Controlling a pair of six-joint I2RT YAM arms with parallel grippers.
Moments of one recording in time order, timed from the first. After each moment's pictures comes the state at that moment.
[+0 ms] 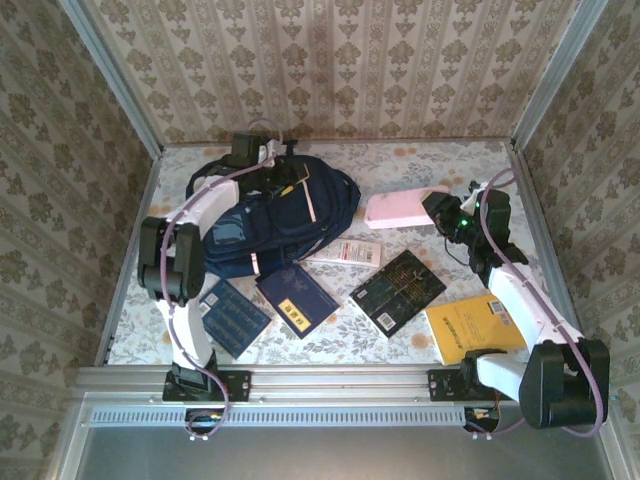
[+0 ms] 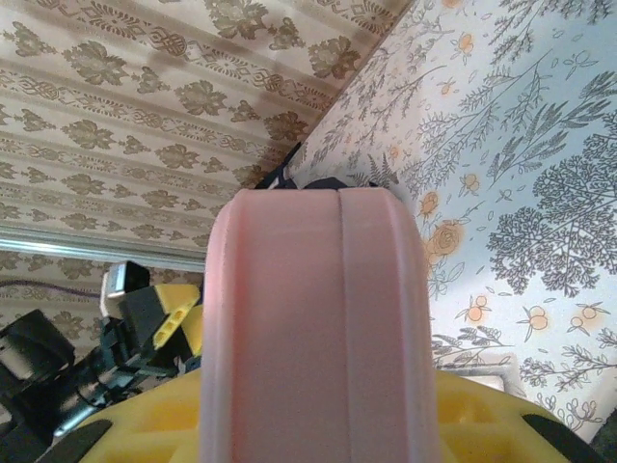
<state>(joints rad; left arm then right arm) -0.31 1.97 1.53 -0.32 0.59 -0.69 0.00 1.12 0.69 0.04 -0.41 0.97</state>
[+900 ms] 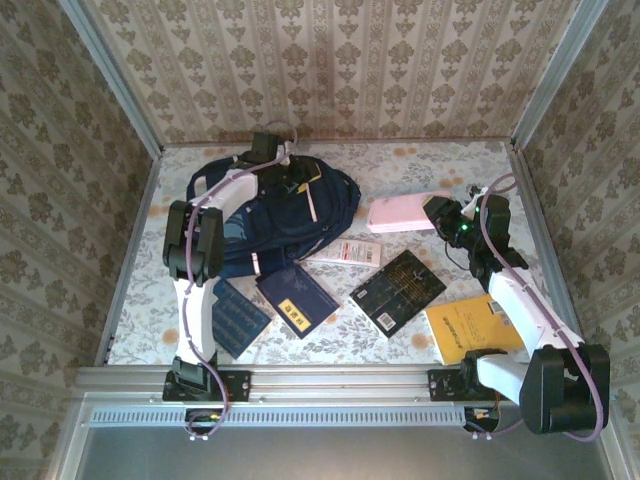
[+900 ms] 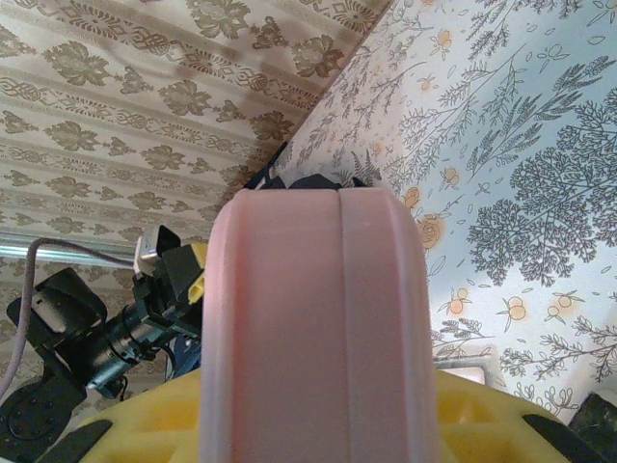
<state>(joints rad) -0.35 2.17 1.72 -0.32 0.59 -0.79 0.00 1.11 0.67 0.04 -0.40 0.97</state>
